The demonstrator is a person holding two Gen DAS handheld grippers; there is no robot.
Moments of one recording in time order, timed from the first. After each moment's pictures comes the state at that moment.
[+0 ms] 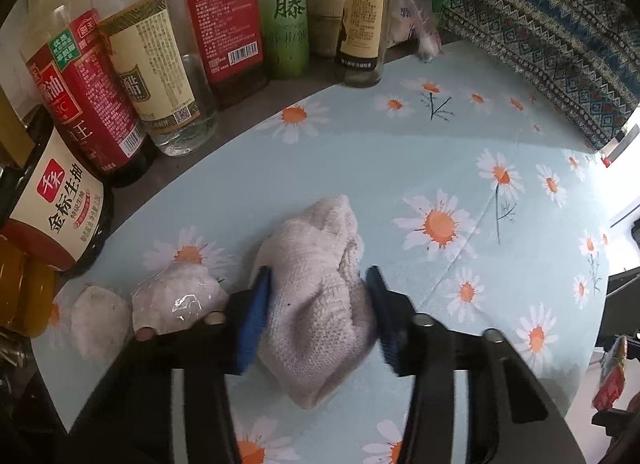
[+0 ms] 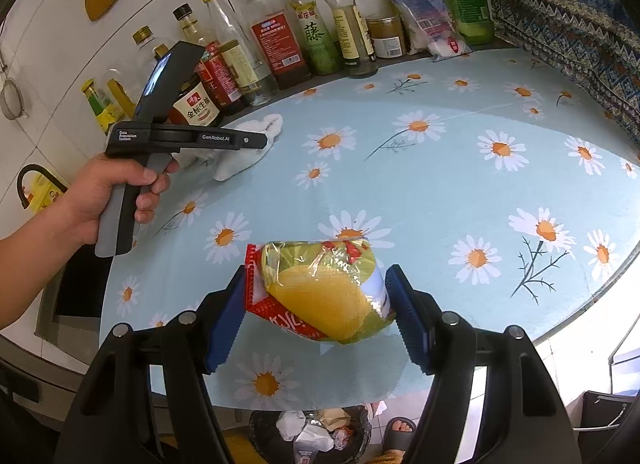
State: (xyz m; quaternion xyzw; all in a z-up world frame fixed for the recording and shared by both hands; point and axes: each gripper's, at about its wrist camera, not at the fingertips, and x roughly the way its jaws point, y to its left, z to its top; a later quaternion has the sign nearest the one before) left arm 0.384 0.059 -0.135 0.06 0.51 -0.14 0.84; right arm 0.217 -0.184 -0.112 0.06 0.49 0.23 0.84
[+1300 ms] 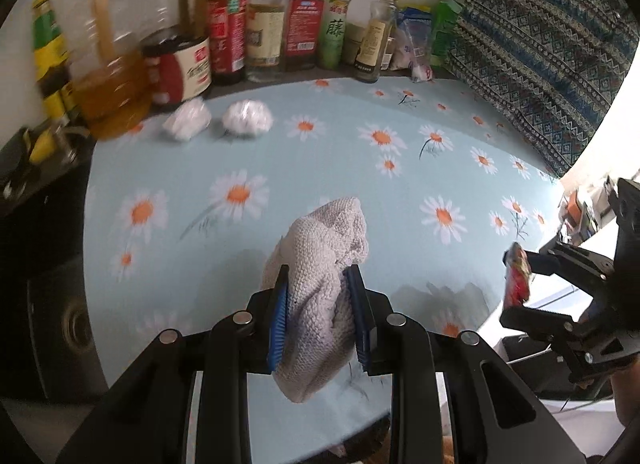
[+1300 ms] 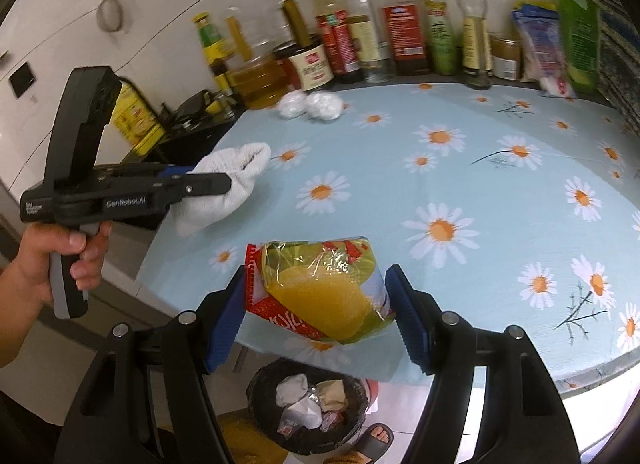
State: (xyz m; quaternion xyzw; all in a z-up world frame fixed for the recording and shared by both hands) left arm 0.155 0.073 -0.087 -0.06 0.47 -0.05 0.88; right arm 0.178 -0.160 -0.100 -0.03 0.47 0.42 0.78
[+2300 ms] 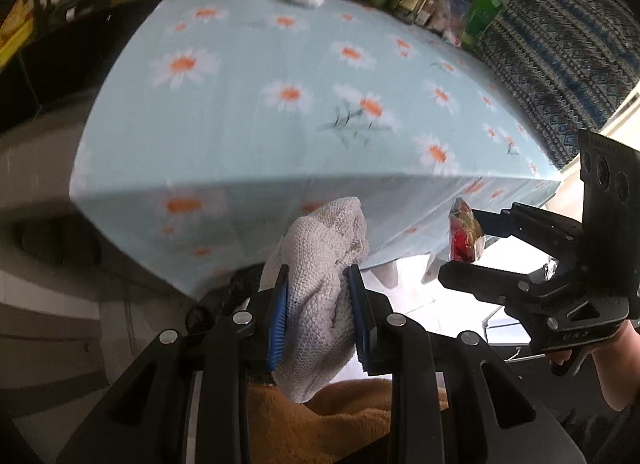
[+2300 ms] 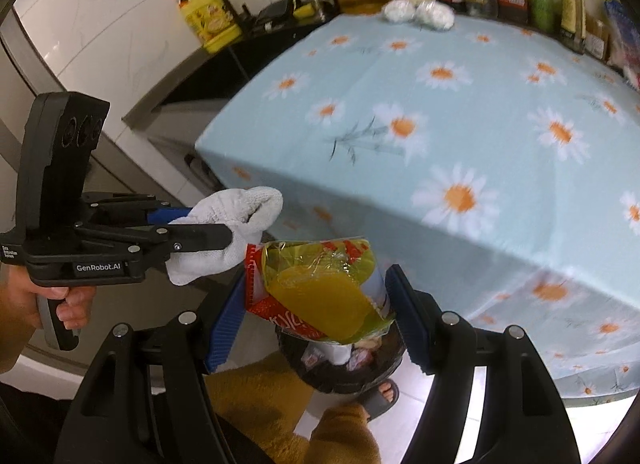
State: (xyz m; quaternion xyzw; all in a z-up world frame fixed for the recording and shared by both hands) left arm -0.008 0.043 -0.166 -0.19 0.52 0.01 0.83; right arm 0.079 -0.140 -0.159 -0.11 0.52 0.51 0.68
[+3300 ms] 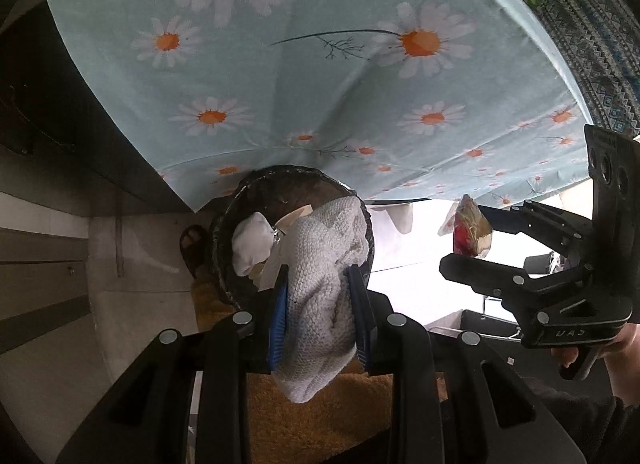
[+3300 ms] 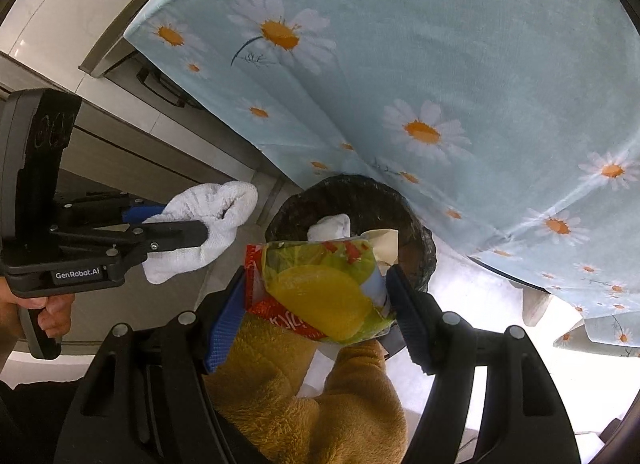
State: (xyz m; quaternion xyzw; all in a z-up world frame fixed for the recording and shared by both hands) left arm -0.027 0.049 -0.275 -0.24 0.61 0.03 0.75; right arm 0.065 -0.124 -0.270 -0.14 0.63 0.47 0.61
